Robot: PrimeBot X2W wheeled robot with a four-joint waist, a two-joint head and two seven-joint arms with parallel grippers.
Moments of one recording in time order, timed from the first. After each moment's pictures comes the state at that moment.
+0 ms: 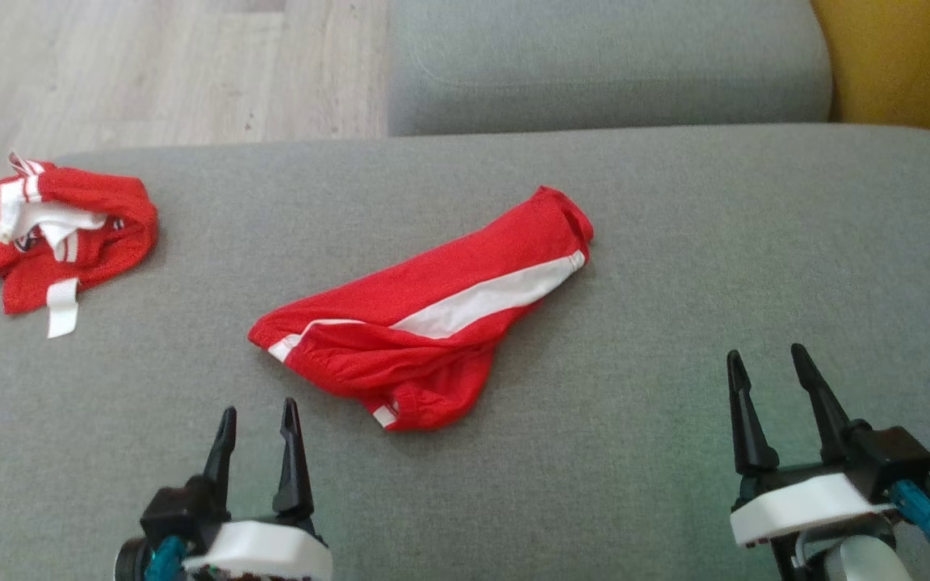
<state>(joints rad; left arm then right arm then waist) -0.02 0.15 -0.36 0.29 -0.49 0.16 -0.25 0.02 -0.04 0.02 0.24 0.08 0.13 -0.25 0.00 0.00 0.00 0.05</state>
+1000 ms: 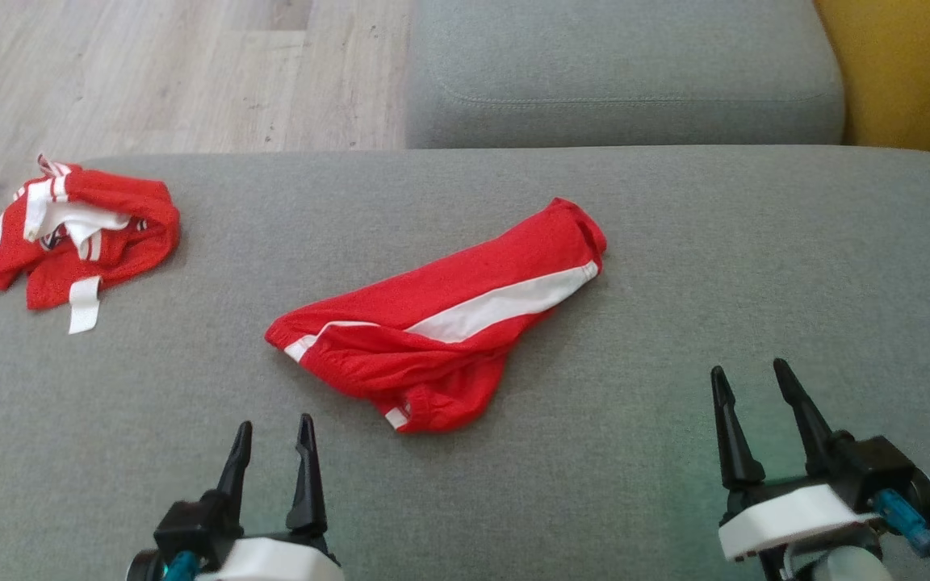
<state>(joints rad) 0.03 0.17 -0.40 0.23 -0.49 0.18 -0.23 0.03 -0.04 0.05 0.26 0.09 0.13 -0.25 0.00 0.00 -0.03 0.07</state>
